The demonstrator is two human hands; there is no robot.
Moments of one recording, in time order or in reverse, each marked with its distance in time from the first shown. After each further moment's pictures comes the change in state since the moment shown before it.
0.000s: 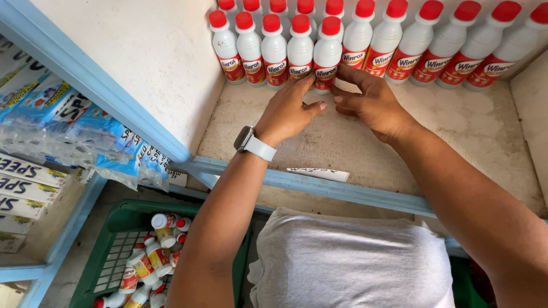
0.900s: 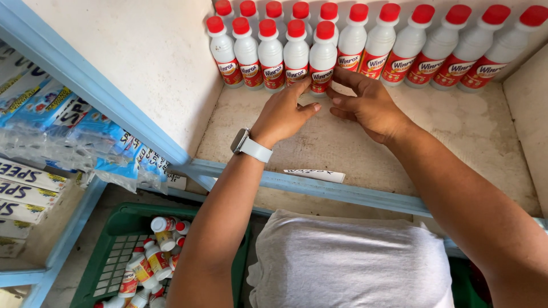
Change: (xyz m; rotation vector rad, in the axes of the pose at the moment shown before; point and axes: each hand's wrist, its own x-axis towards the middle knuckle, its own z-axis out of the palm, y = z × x) left_hand 0.001 -0.005 -0.001 -0.019 -0.003 0.009; right_hand 0.000 -0.001 -0.002 0.108 -0.018 0.025
